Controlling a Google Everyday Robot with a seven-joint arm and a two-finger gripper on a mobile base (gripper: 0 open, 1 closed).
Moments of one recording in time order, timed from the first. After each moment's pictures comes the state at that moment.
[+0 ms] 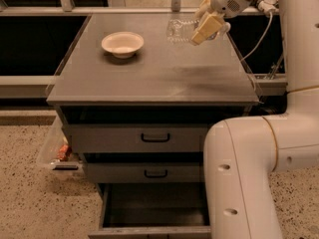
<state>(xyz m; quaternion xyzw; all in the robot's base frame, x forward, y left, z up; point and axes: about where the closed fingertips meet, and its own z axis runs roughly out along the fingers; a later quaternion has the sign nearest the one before) 0.731 -0.136 0.964 -0.64 0.68 0.07 0.35</state>
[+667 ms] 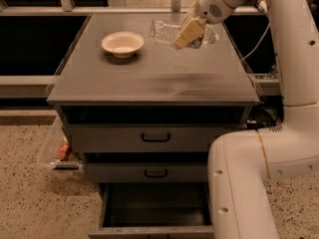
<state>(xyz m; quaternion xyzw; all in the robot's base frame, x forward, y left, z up) 0.703 -0.091 0.965 -0.58 0.72 0.10 0.36</state>
